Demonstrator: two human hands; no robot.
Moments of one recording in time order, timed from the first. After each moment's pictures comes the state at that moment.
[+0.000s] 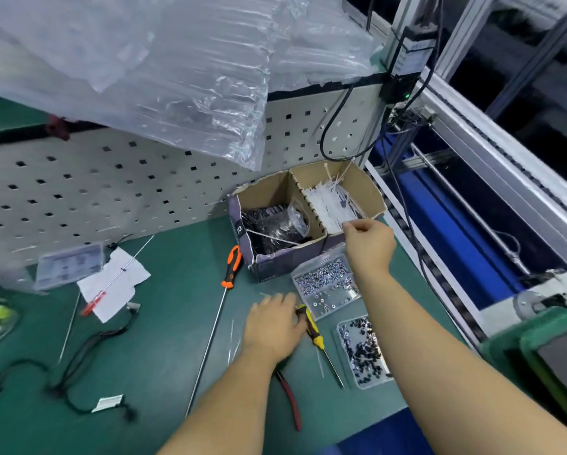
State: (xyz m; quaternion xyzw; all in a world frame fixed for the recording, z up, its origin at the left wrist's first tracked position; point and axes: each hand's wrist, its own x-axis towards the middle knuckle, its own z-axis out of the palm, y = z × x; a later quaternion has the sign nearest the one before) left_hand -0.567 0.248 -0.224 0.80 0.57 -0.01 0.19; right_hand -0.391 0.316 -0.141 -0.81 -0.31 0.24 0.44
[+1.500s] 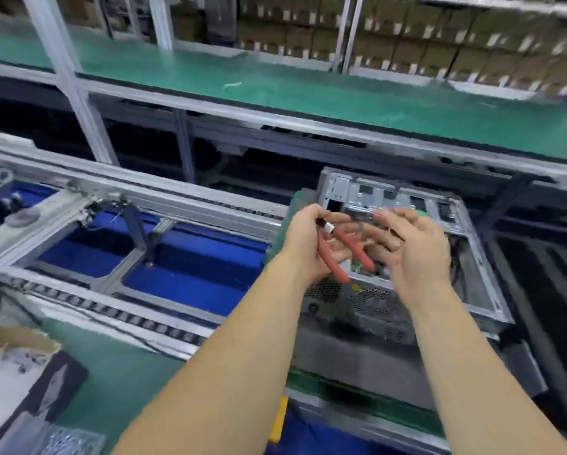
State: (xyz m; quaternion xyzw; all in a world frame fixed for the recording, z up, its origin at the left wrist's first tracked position) left_hand -0.088 0.093 0.043 0.35 0.16 -0.03 0.92; right_hand -0.066 -0.051 0.052 -0.55 -0.03 0.04 0.83
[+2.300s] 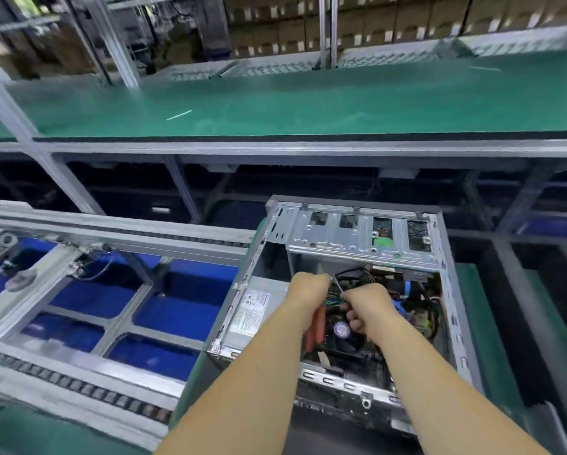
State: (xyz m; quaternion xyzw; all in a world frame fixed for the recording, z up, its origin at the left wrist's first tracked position) left_hand 0.099 -0.005 -0.039 0.69 0.38 -0.04 0.61; right_hand 0.139 -0.110 -0.088 -0.72 0.18 0.28 0.61
